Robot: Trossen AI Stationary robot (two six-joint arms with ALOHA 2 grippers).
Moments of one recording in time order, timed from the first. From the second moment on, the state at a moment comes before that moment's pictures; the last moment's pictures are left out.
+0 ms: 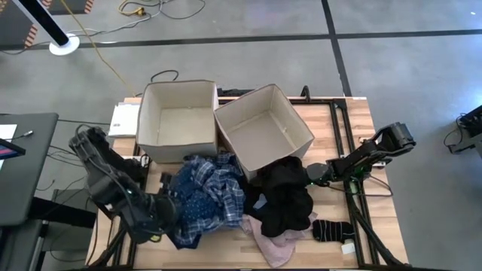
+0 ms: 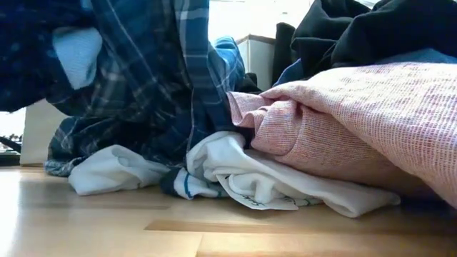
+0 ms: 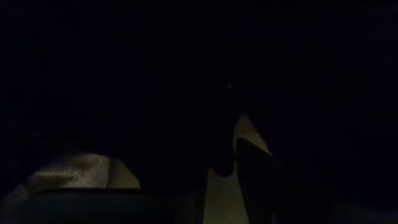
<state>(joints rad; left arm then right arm) -0.81 1.51 1.82 -1.41 -0.51 -0.40 0.20 1.51 0.10 0.91 0.14 0.25</state>
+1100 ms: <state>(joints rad) -0.80 1.53 1.87 -1.57 -0.55 -0.45 0.42 1.41 0.22 1.27 0.10 0.01</state>
